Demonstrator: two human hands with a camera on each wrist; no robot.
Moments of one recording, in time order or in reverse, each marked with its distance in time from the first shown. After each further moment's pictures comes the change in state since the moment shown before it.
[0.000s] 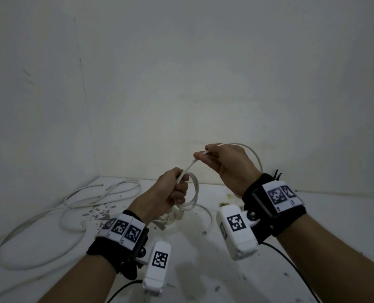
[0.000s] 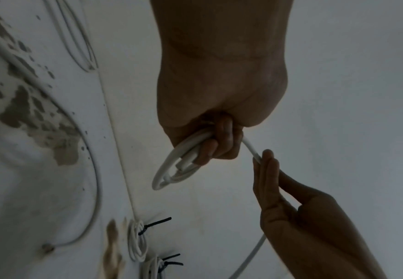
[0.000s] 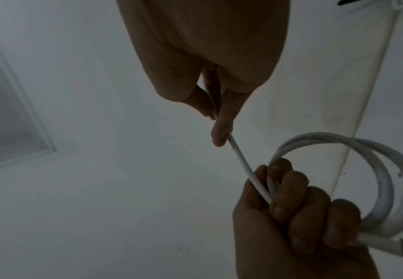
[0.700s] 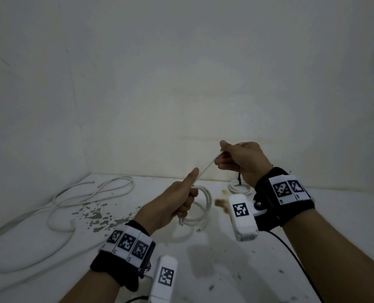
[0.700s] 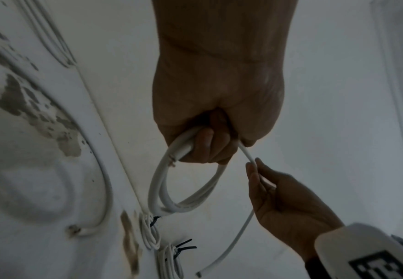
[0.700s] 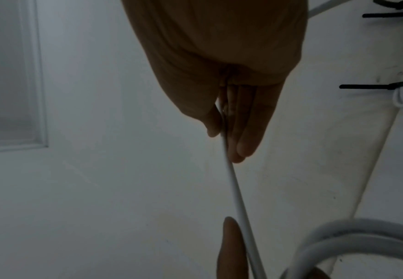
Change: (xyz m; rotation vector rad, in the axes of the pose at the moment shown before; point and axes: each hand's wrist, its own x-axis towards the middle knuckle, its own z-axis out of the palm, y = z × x) left_hand -0.008 -0.023 0.024 0.403 -0.091 -0.025; right_hand 0.029 -0.004 -0.050 -0.397 0.170 -0.053
